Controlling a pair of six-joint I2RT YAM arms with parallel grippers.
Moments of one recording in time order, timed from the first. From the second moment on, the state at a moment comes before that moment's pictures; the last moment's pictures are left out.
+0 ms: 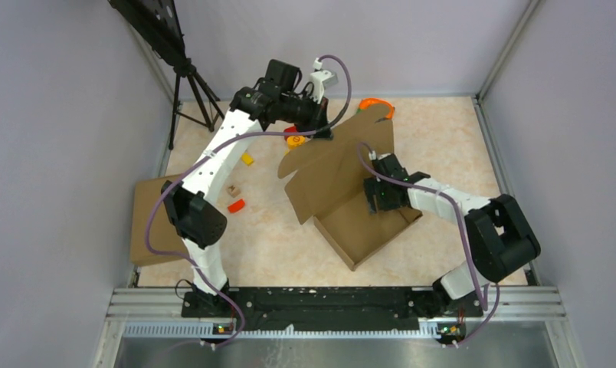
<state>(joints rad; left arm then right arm) -0.50 1.87 2.05 -0.90 0.64 0.06 0.51 1.52 0.85 -0.41 0.18 0.24</state>
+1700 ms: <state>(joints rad) -0.50 1.91 2.08 -0.95 0.63 0.09 0.49 1.49 0.98 -0.65 0.40 0.12</state>
